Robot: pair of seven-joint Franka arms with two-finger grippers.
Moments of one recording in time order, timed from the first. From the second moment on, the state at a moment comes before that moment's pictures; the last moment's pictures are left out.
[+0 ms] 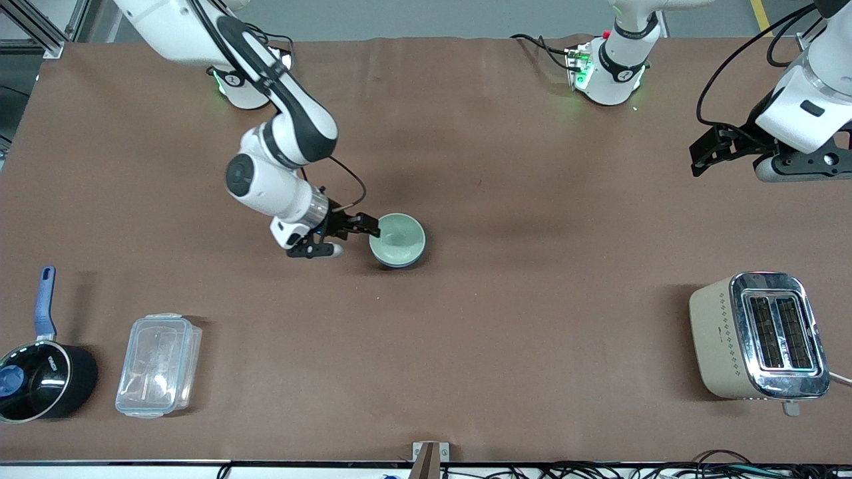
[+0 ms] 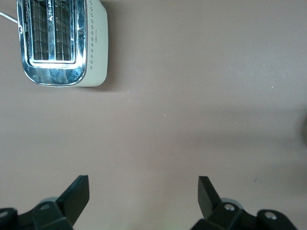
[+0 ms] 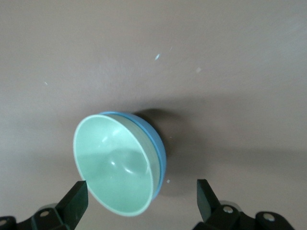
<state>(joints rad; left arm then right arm) -0.02 -0.05 -0.14 -1.62 0.04 1.58 -0.16 0.12 0.32 0.38 -2.07 0.47 2.51 0.21</state>
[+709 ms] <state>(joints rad) -0.03 -0.05 -0.14 -1.61 0.04 1.58 -0.15 0.07 0.06 -0.01 -1.82 0.05 1.99 0.16</state>
